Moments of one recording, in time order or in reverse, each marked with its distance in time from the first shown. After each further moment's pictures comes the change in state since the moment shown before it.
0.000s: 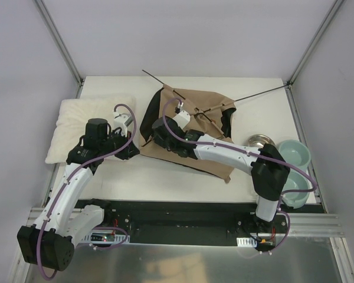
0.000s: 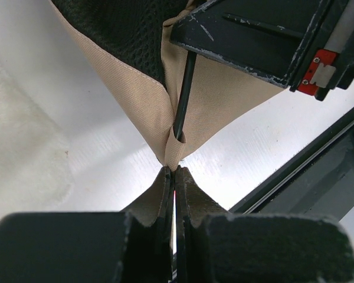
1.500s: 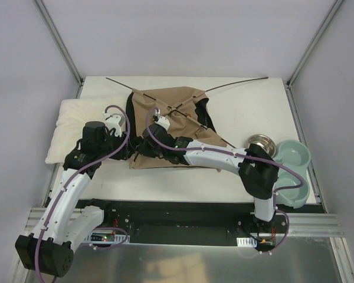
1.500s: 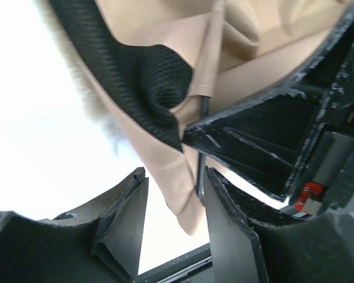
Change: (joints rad) left arm 0.000 -0.046 -0.003 -0.051 -0.199 -0.047; right arm 0.065 0.089 0.010 0.145 -0.222 -0.227
